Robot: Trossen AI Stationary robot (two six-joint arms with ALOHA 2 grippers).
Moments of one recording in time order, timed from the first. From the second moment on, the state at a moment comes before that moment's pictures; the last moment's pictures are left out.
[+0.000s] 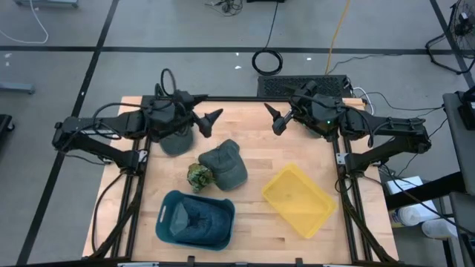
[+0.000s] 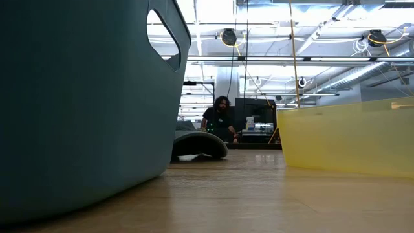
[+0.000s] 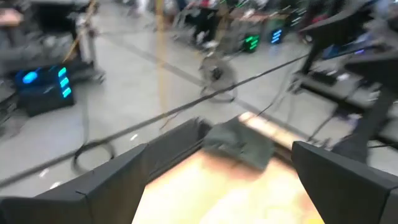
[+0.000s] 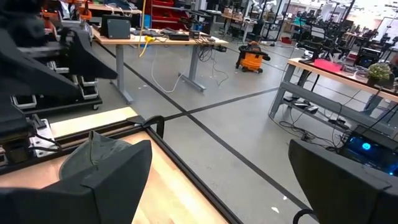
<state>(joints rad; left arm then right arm) 0.03 1.18 1.23 -0.26 -0.61 -0.30 0.01 1.23 1.41 -0.38 0.74 0.01</state>
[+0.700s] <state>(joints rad) 0.17 1.25 1.23 -0.81 -0.63 -0.57 0.01 1.23 1.41 -0.38 0.73 0.00</state>
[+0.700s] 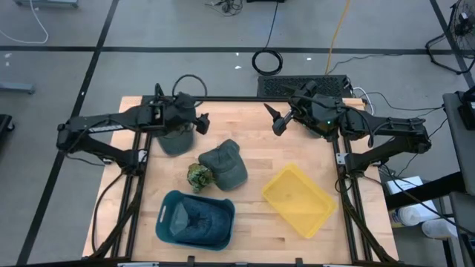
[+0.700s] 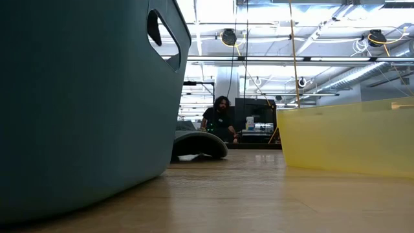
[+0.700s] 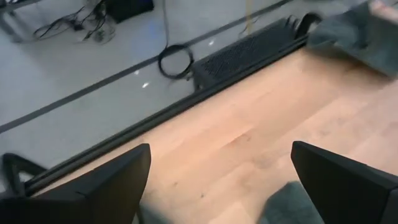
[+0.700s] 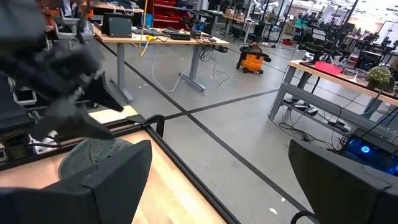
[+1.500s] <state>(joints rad) 0.27 1.63 1.23 -1.07 -0.56 -0.81 0.01 1.23 1.41 -0.38 0.73 -0.02</state>
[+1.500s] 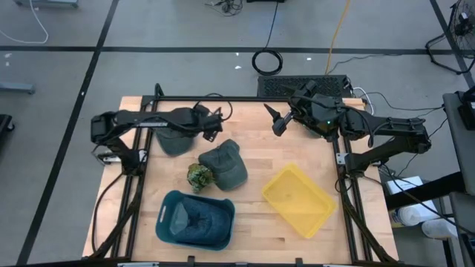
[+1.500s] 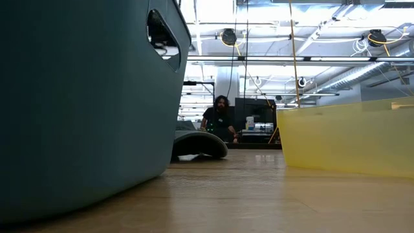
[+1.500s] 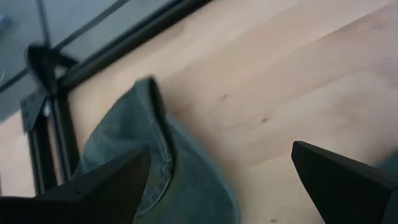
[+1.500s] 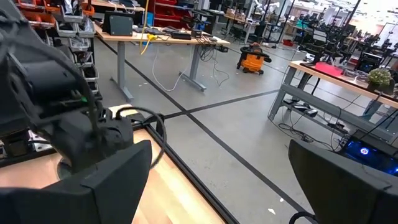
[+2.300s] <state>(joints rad) 0.34 1.93 1.23 -1.23 -0.49 -1.09 0.01 1.23 1.41 -0.43 0.65 -0.10</state>
